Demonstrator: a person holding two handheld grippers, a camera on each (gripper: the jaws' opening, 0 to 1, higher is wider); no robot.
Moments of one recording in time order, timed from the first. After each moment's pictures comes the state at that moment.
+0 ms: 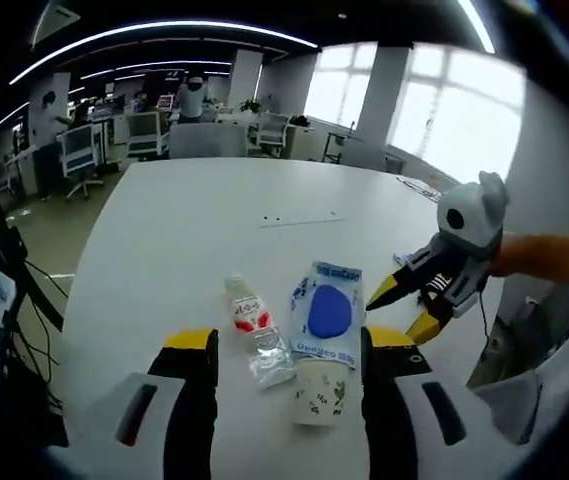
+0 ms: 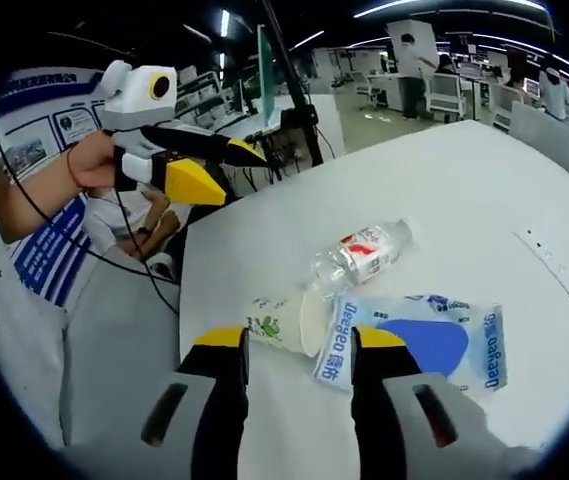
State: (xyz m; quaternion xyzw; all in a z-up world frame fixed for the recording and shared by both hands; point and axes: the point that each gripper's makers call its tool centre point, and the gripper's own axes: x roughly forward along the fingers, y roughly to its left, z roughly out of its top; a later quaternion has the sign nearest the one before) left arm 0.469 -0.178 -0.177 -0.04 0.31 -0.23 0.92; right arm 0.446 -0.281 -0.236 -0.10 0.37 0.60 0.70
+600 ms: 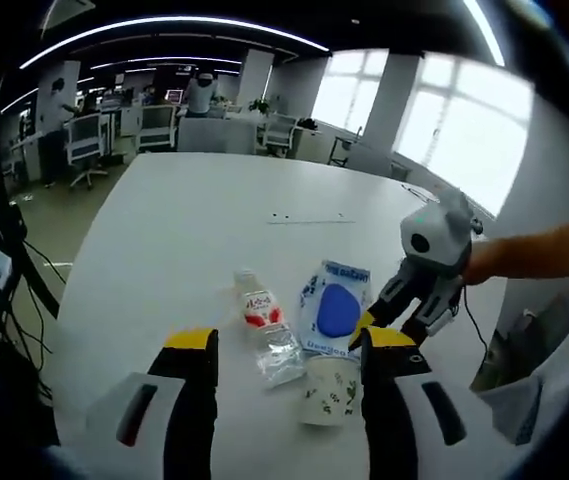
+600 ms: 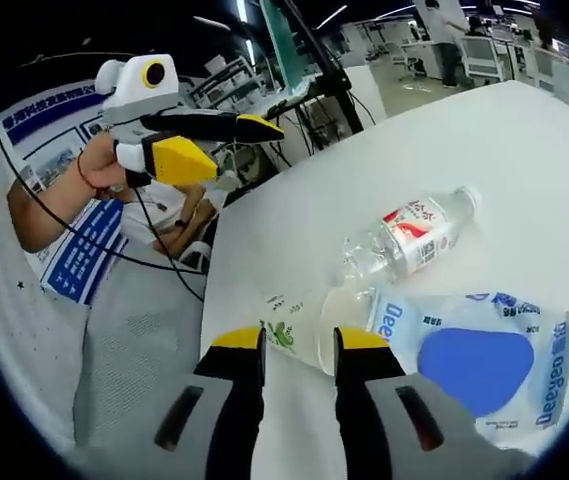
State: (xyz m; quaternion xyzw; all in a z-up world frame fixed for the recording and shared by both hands) left arm 0.477 -0.164 -0.194 -0.07 0.31 -0.22 0.92; right arm 0.442 -0.254 -0.278 -0.07 0.43 0.66 0.62
